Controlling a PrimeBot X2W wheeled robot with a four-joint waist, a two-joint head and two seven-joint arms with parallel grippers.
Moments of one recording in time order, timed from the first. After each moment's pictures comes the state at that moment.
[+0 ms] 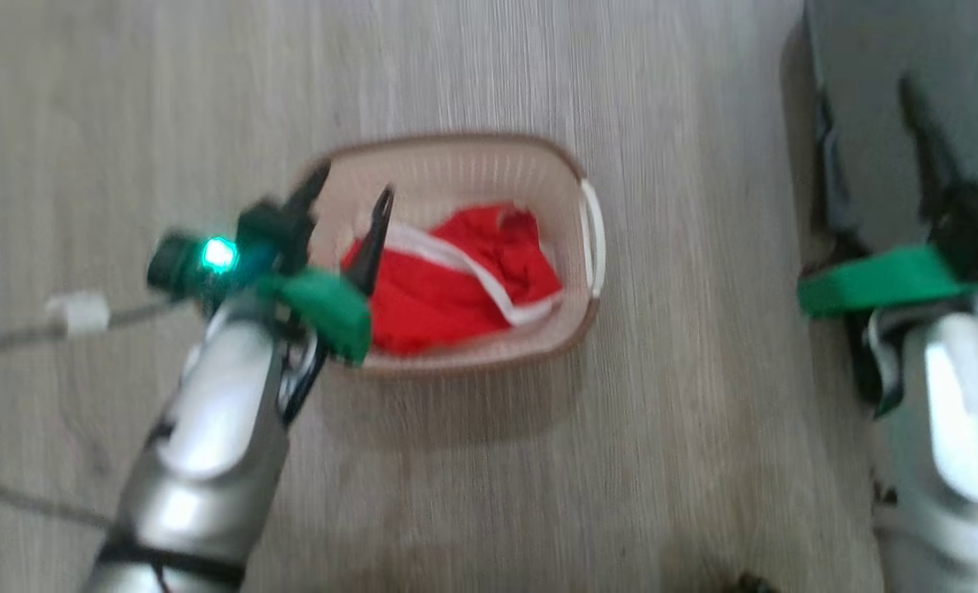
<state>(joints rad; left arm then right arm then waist) -0.58 0.06 -0.28 0.57 -0.10 -0.12 -0.21 -0.42 -0.05 -0.09 0.18 -0.02 0.13 -0.26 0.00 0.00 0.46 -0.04</state>
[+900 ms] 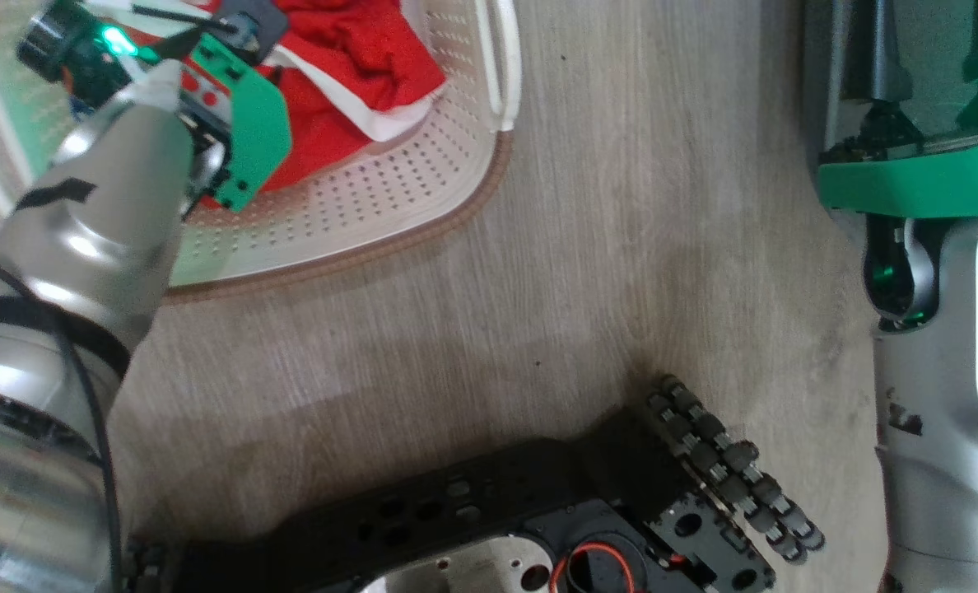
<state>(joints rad) -1.22 0.18 -0.85 1.17 -0.24 -0.13 0.00 -0.60 -0.05 -0.04 0.06 0.13 0.13 -0.26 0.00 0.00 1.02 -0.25</state>
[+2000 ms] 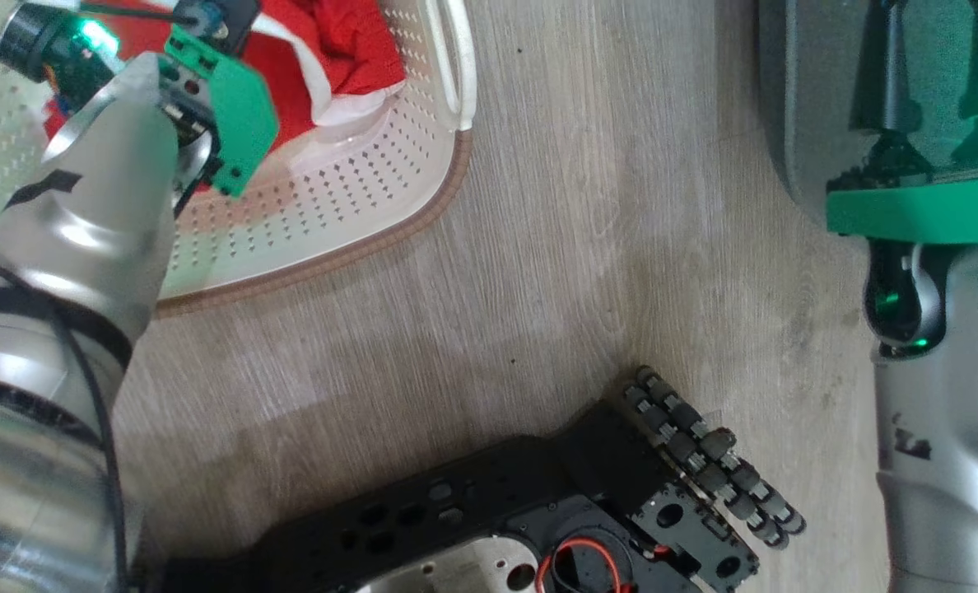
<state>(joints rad) -1.27 0.17 -0.90 1.28 -0.32 -0.12 -0.11 -0.54 -0.05 -0.05 0.04 0.24 0.13 -0.26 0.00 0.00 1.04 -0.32</state>
